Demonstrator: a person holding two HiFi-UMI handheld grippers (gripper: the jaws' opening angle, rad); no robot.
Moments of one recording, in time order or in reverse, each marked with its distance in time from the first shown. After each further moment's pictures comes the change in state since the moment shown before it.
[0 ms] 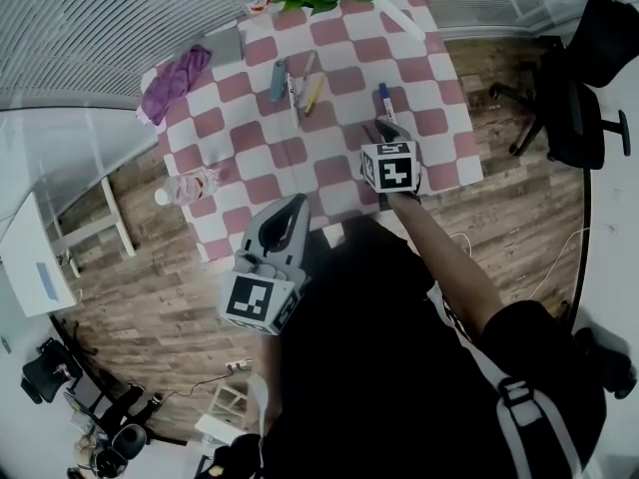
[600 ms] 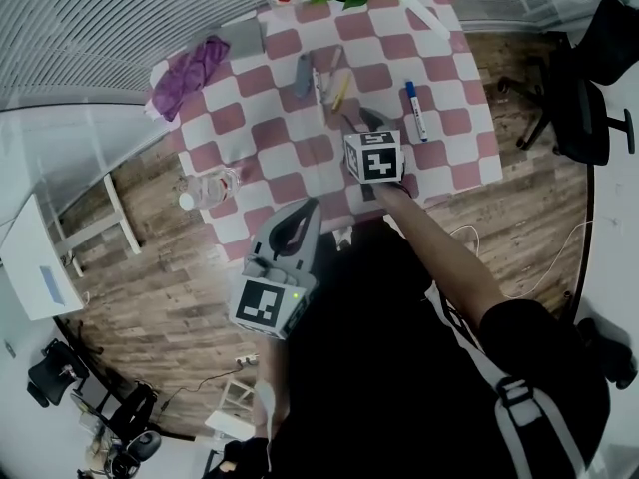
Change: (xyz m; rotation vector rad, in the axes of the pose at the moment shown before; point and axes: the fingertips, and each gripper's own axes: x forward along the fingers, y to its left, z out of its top) left arm -0.021 0.043 0.001 -0.030 0.010 -0.051; right arm 0.053 0.086 0.031 0.034 -0.032 0.041
